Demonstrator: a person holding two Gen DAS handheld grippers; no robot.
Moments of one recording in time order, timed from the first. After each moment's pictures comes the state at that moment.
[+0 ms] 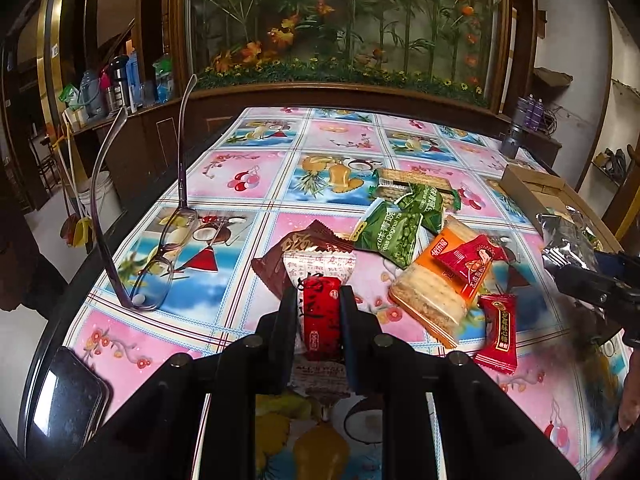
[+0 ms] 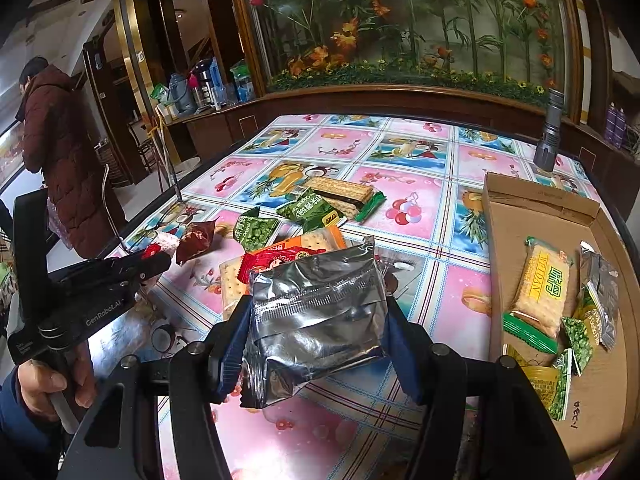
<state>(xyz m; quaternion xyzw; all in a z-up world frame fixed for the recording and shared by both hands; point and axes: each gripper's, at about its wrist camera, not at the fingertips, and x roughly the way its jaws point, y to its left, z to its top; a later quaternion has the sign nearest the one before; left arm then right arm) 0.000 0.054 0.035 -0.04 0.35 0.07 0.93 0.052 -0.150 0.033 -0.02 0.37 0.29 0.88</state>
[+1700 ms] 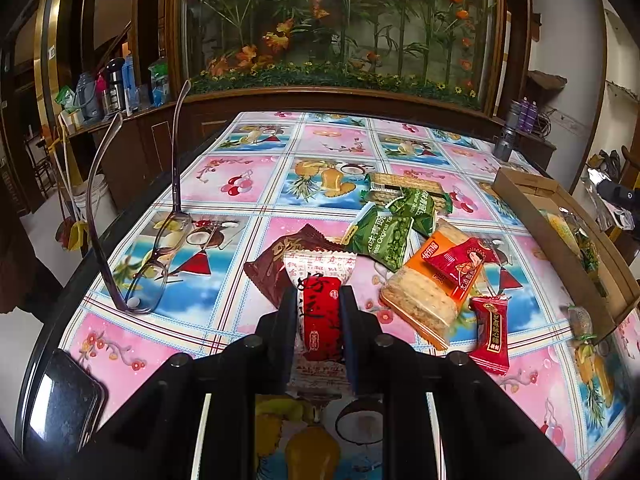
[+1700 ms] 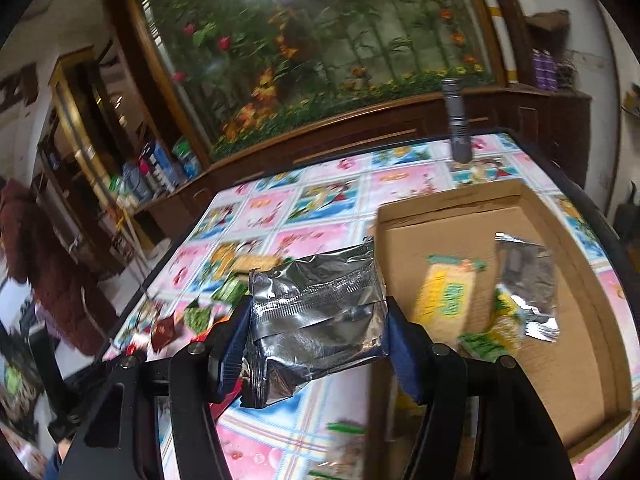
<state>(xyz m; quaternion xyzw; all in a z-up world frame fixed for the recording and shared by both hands) -0.001 0.052 0.035 -0.04 0.34 0.06 0.94 0.085 -0.258 0.063 0.14 0.34 0.20 0.91</state>
